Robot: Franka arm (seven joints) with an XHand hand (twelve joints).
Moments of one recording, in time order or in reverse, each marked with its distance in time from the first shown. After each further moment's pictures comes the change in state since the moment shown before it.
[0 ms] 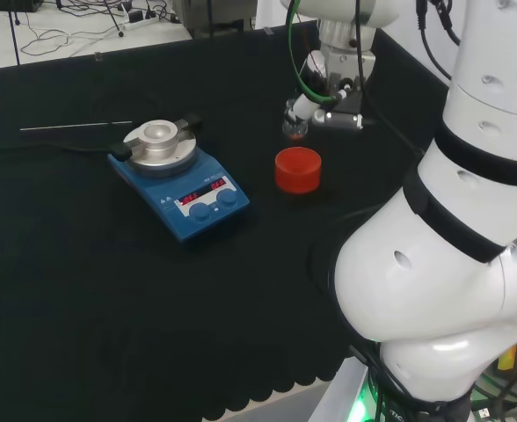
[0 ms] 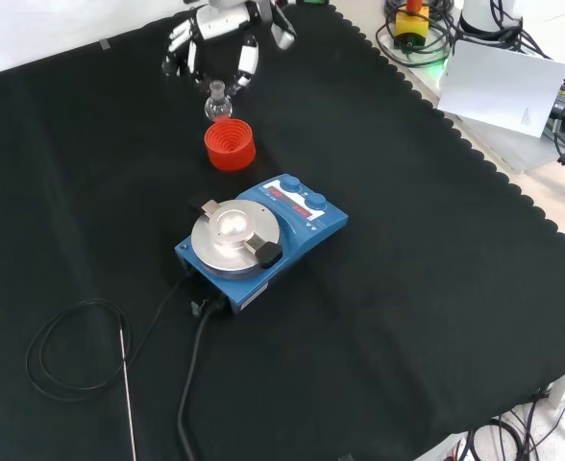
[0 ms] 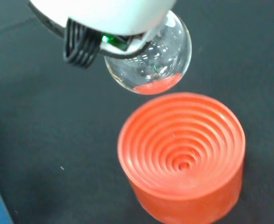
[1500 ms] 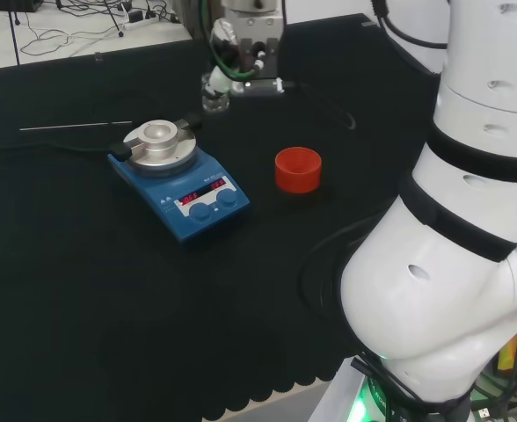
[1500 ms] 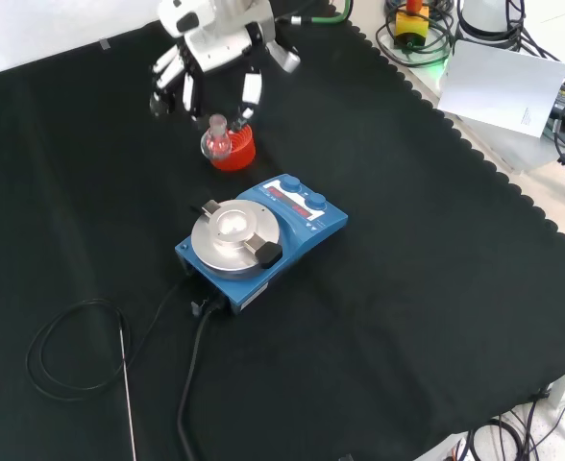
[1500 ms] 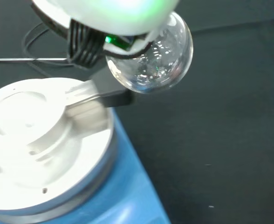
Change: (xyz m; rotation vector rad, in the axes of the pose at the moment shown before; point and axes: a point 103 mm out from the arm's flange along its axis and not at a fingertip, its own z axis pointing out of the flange) arm 0.157 0.012 -0.028 0.002 -0.103 -0.210
